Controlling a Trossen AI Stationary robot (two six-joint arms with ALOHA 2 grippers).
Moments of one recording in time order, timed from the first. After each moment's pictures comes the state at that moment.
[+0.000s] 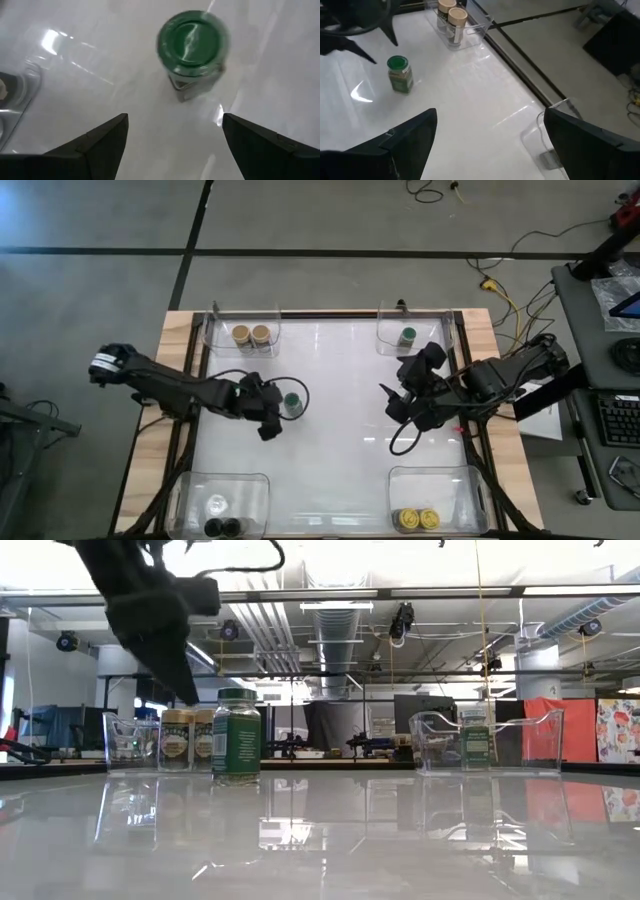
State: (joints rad) left arm -0.23 1.36 0.87 -0.67 -0.41 -0.56; right arm 0.43 1.41 1.60 -1.30 0.84 0.72
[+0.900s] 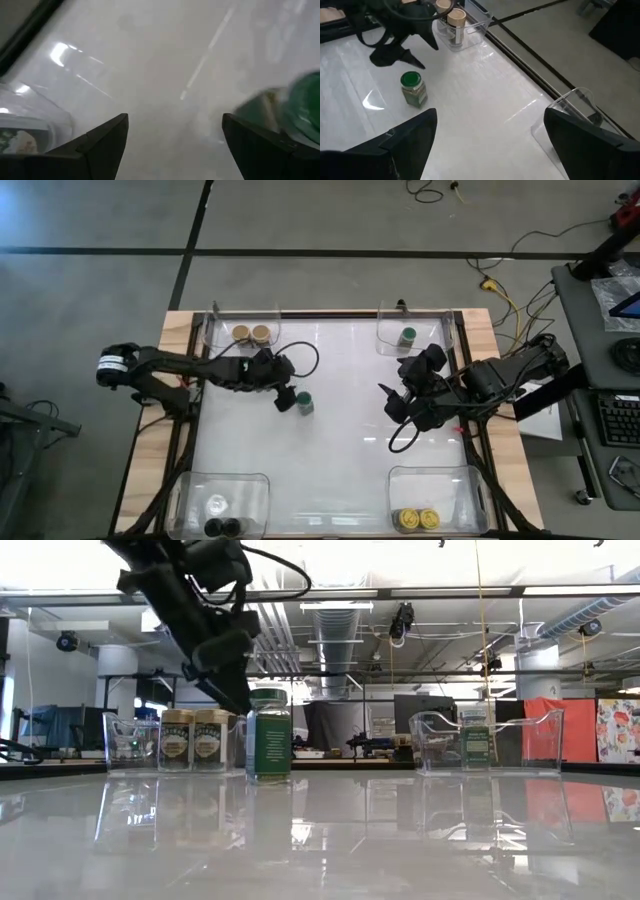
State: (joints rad) left arm 0.07 1.42 0.84 -0.39 -0.35 -0.30; right arm 0.43 1.41 1.60 -1.30 0.83 0.82
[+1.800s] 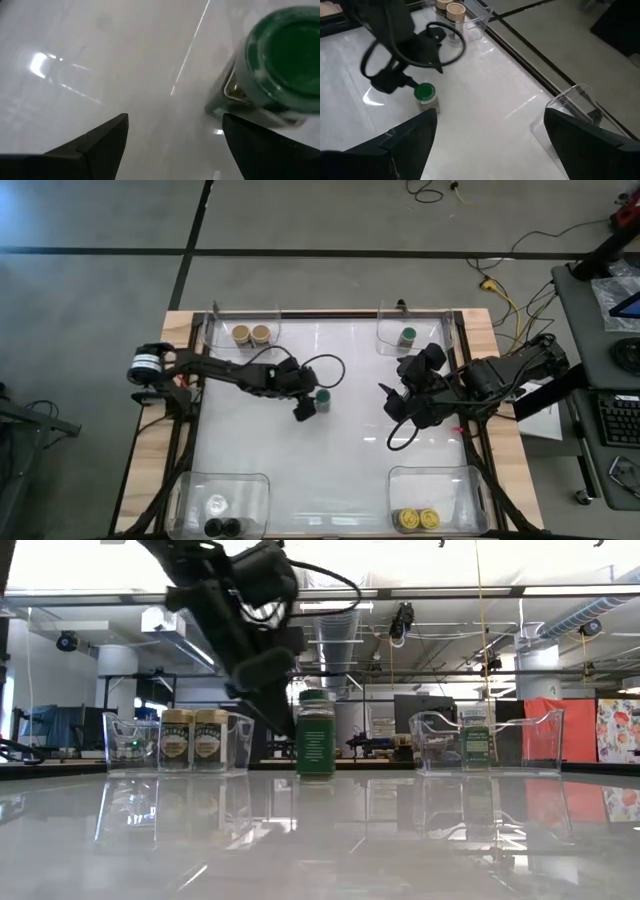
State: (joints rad) left arm 0.04 1.69 1.01 -0.30 -0.28 -0.22; right arm 0.41 1.41 1.60 -1.30 0.80 0.81
